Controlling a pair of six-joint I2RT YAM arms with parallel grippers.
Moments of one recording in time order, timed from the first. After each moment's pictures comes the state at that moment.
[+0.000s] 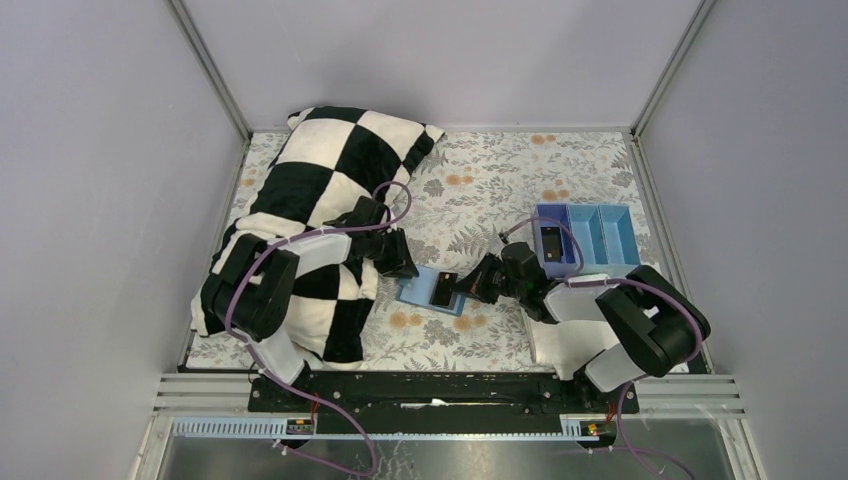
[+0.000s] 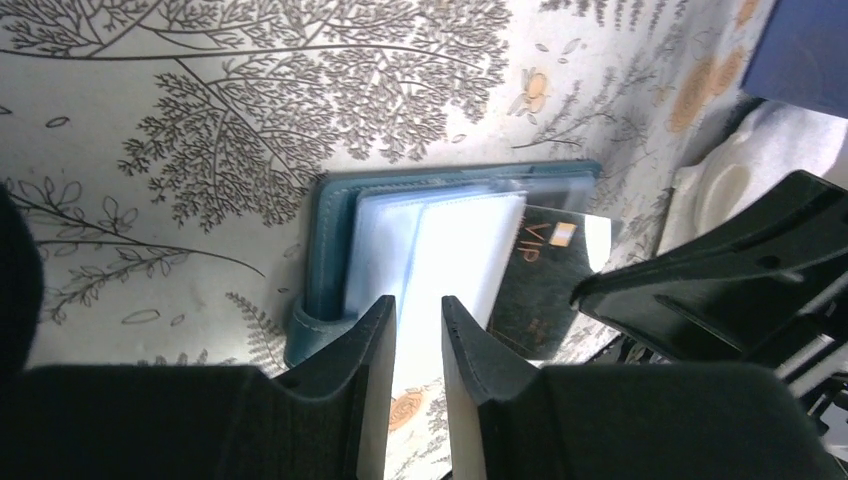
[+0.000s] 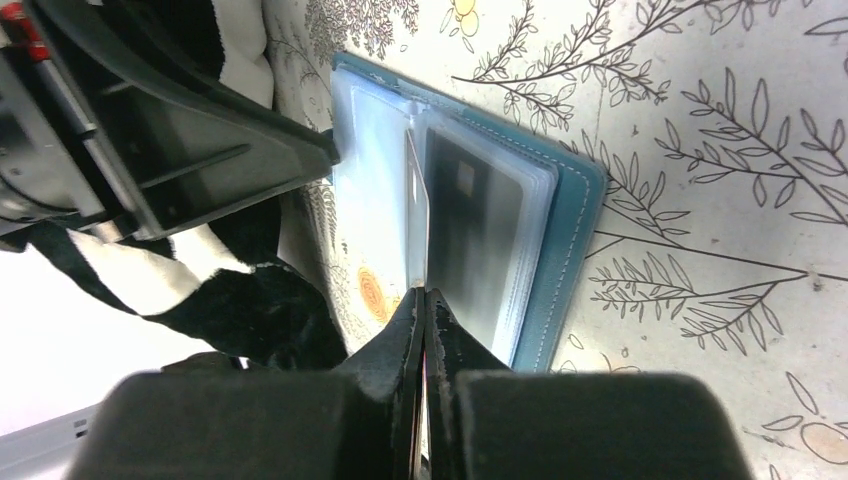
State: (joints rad) left arm -0.45 1.72 0.92 -0.23 0.48 -0.64; right arm 0.61 1.53 0.41 0.52 -0.31 1.14
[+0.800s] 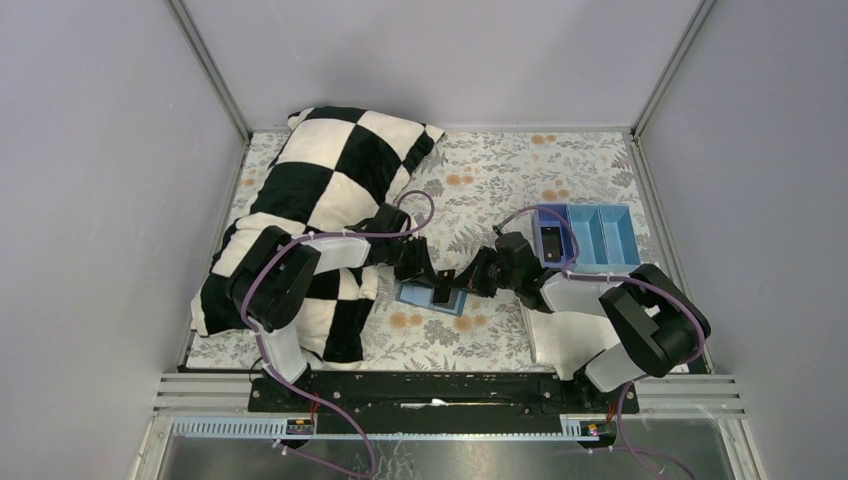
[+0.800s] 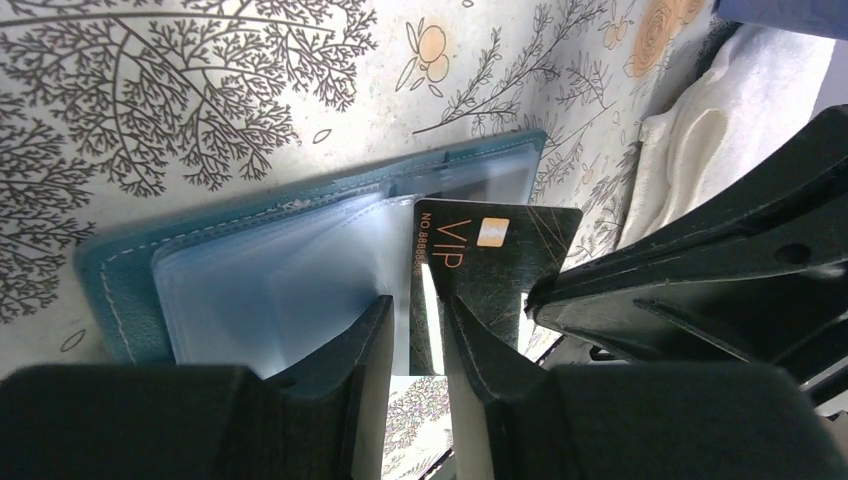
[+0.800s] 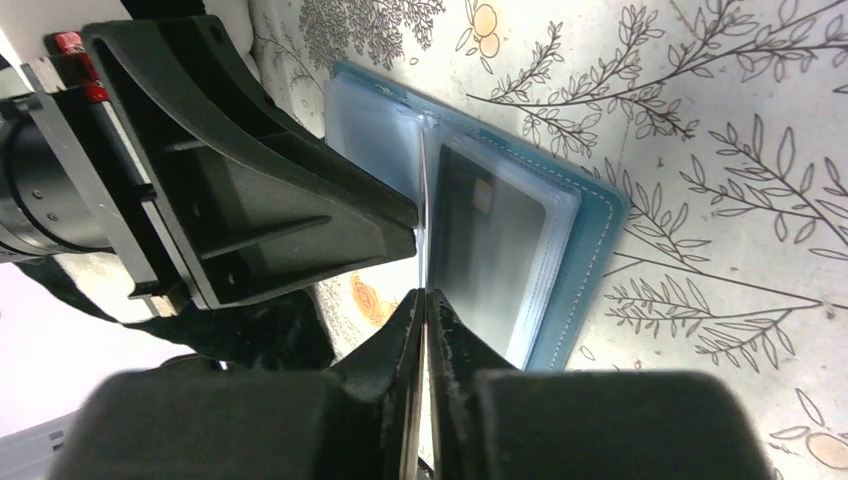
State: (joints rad) left arm -0.56 1.80 0.94 -0.14 0.57 -0.69; right arm 0.61 1.51 0.52 0.31 -0.31 1.05
